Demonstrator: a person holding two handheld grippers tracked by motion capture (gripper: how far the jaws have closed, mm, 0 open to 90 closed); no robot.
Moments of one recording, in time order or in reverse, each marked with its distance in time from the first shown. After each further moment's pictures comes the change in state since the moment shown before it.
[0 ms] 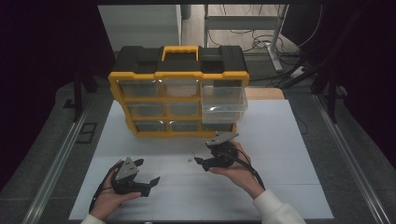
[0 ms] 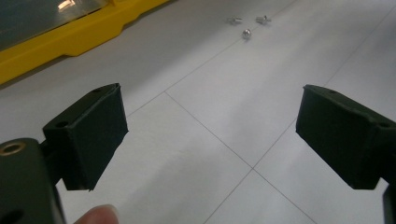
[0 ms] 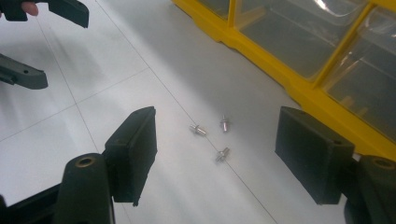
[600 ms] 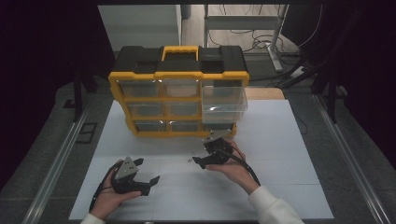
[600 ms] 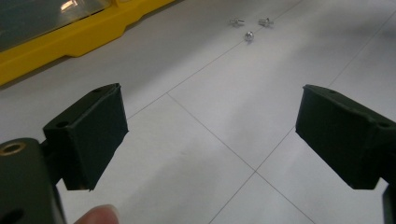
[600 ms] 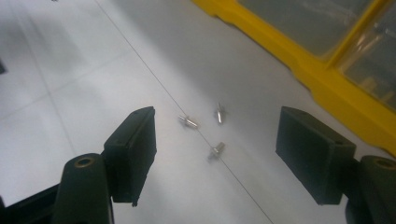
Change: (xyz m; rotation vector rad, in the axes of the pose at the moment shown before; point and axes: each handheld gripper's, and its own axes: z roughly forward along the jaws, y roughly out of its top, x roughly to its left) left arm 0.000 0.000 0.002 0.000 0.003 -0.004; right arm -0.011 -0.002 0.029 0.097 -0.004 0.031
